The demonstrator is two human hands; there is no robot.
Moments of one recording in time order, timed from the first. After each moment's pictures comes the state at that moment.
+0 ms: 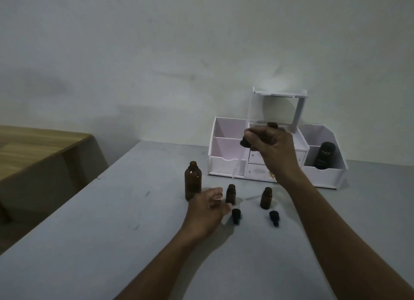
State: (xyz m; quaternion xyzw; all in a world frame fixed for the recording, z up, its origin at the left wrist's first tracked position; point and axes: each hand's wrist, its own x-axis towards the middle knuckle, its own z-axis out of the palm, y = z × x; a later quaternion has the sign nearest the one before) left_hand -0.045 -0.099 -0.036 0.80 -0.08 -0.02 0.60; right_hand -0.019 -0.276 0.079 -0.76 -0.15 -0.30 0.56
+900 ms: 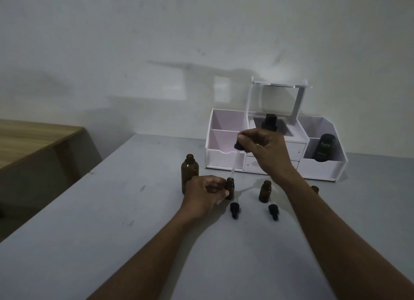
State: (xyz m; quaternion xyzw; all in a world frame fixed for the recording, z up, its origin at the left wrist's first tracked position) left_hand -0.009 -0.101 -0.041 0.82 -0.12 0.03 0.56; right_hand -0.005 -0.276 0.054 -0.80 -0.14 -0.27 0.52
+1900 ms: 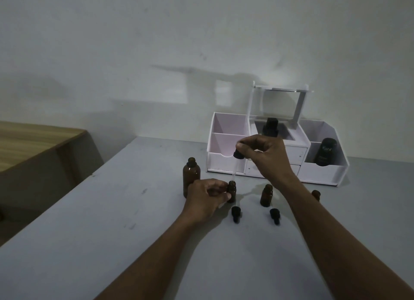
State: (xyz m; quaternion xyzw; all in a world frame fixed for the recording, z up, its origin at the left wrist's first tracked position) left_hand -0.008 -0.103 -0.043 0.83 -0.12 0.04 0.55; right_hand -0.009 -0.274 0.051 -0.82 -0.14 -0.26 0.49
